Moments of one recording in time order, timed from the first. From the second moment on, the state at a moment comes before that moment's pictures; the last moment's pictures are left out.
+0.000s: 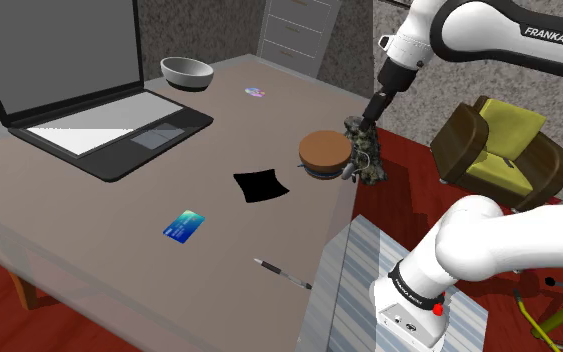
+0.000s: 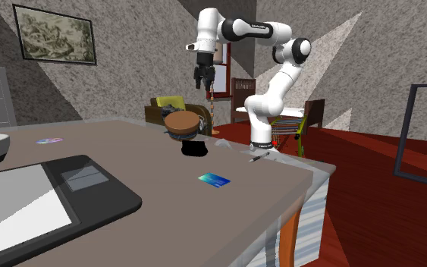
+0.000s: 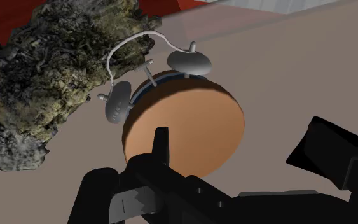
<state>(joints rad) 0.01 -0.79 -0.03 -2.42 -0.11 1.70 -0.17</state>
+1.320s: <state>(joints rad) -0.04 -0.69 0.53 -2.51 0.21 1.89 0.78</state>
